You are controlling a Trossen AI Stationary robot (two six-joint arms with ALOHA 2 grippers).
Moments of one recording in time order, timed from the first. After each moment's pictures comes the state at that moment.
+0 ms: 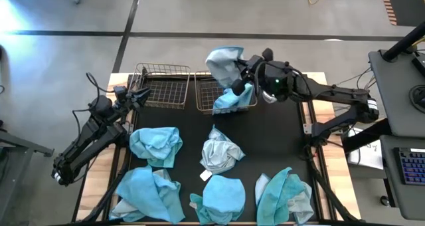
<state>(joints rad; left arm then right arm) 0.80 0.03 0.26 -0.20 0.10 -0.38 -0.18 1.38 1.42 -0.18 0.57 -0.08</state>
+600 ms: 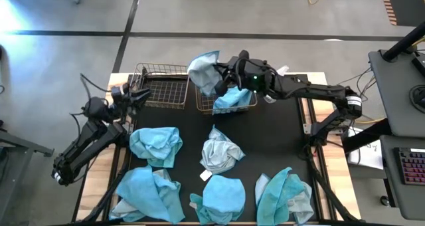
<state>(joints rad) 0.80 0.03 0.26 0.04 0.33 -0.40 -0.26 1.57 1.43 0.03 0.33 -0.03</state>
